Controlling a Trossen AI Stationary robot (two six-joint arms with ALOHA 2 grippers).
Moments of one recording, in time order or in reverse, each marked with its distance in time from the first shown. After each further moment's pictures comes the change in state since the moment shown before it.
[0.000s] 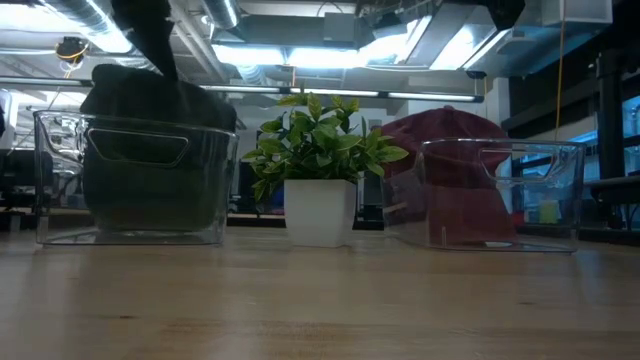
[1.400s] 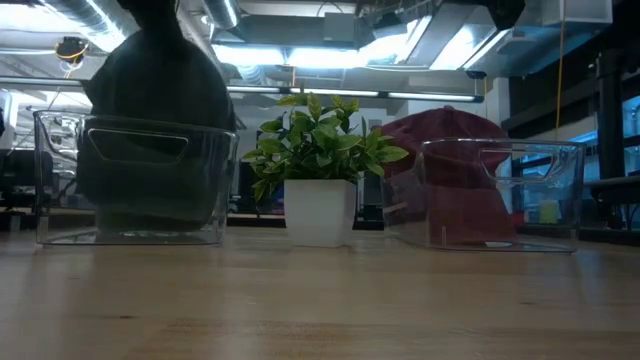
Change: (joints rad) left arm -0.037 -0.050 0.001 0.200 0.200 0.098; right arm 0.000 0.000 0.000 0.001 0.001 0.001
